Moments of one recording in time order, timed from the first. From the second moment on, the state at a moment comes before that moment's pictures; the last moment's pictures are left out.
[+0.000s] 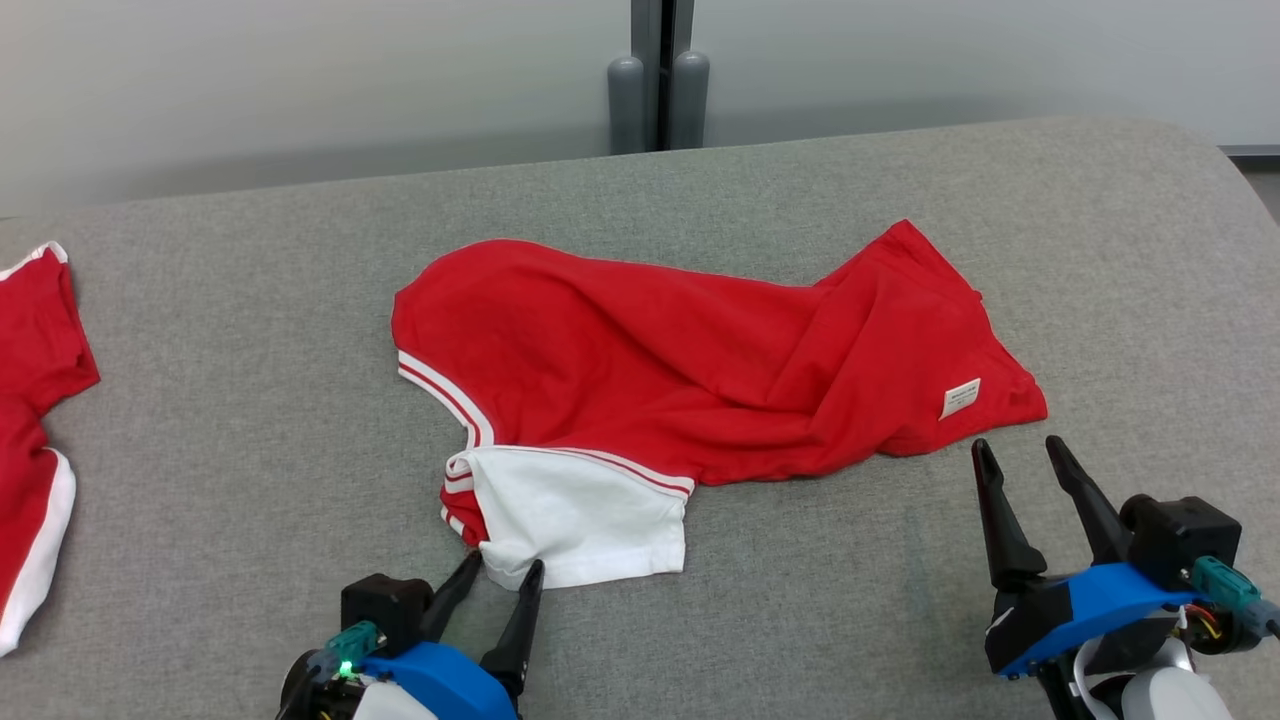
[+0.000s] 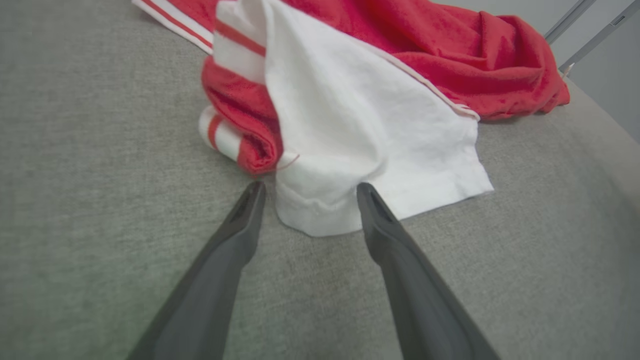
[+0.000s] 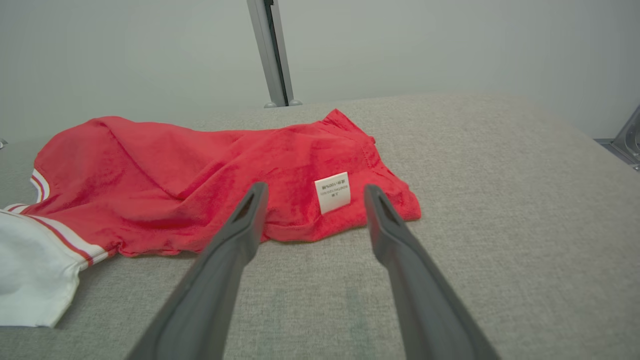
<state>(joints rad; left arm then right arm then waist) -0.15 0.23 -0.52 0.42 -0.58 -0.08 -0.09 -0.10 -0.05 -0.05 0.17 0.16 0.13 -0.05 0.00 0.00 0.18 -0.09</state>
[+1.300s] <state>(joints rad) -0.20 0.28 -0.54 0.26 -0.56 -0.06 -0.09 -0.57 -0.11 -0.26 0.62 0.00 0.13 0.26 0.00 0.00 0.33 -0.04</state>
